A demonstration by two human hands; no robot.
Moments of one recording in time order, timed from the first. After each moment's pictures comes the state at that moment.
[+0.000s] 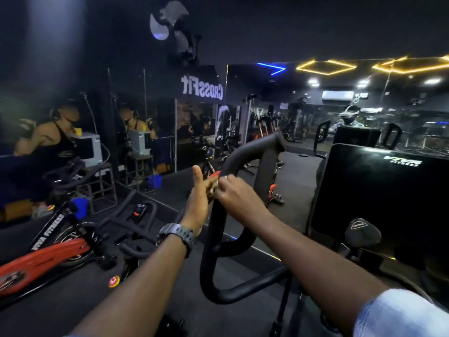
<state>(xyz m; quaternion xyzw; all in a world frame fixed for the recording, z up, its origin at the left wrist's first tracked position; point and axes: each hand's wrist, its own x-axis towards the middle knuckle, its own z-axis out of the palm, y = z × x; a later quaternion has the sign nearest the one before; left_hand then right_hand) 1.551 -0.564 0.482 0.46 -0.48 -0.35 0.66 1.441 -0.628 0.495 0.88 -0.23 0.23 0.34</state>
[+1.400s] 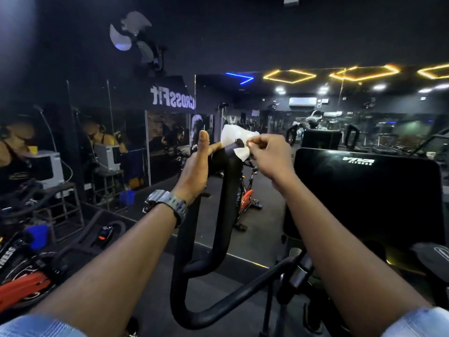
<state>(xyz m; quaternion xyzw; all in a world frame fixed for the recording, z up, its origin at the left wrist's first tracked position) 1.512 -0.613 0.574 0.42 -0.63 -0.26 0.60 1.339 -0.650 0.607 0.69 -0.45 0.56 -0.09</state>
